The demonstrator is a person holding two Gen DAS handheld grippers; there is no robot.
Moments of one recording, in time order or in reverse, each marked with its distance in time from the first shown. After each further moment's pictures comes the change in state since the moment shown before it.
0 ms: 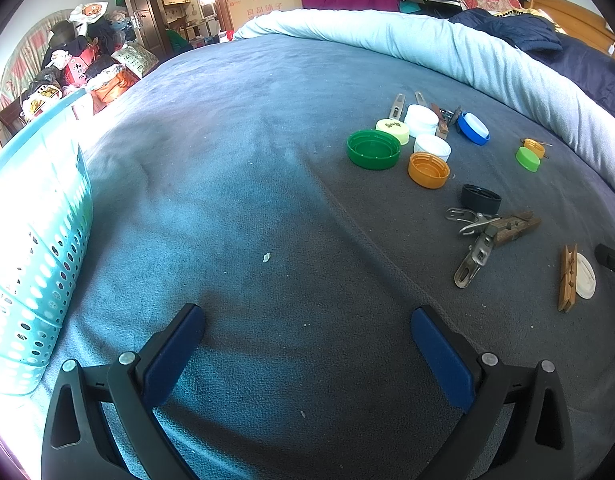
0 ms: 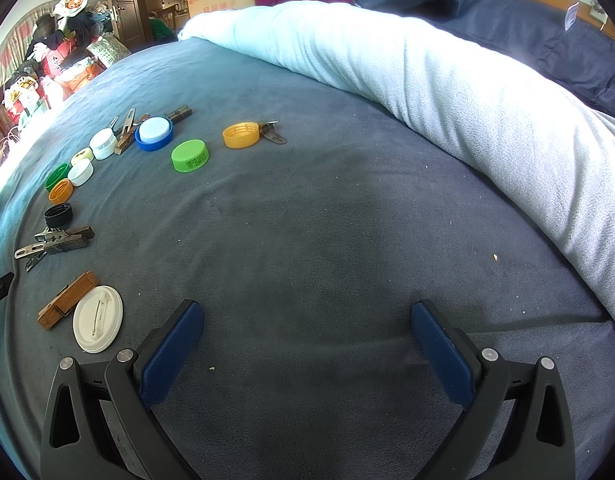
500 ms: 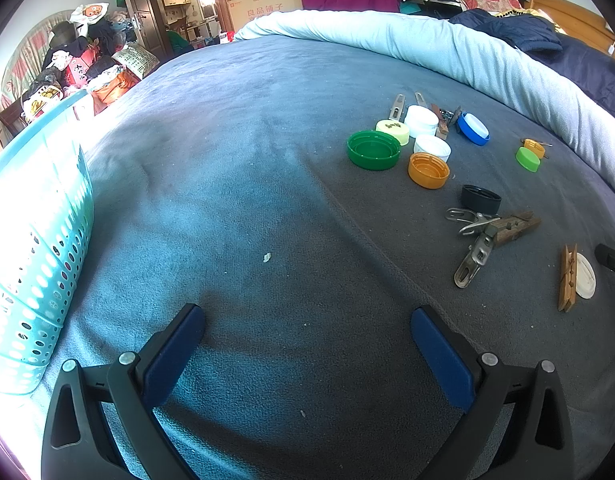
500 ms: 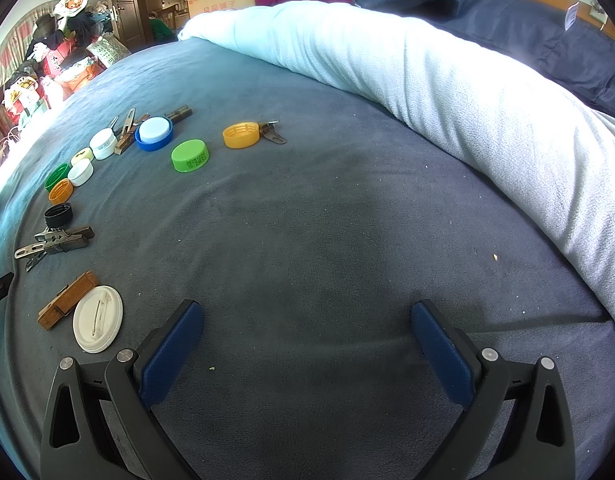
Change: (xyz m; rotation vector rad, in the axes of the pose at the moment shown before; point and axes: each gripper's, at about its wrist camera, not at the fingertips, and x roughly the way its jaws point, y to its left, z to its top) left arm 0.001 0.000 0.000 0.001 -0.002 0.002; right arm 0.000 0.000 0.000 0.001 0.000 -0.001
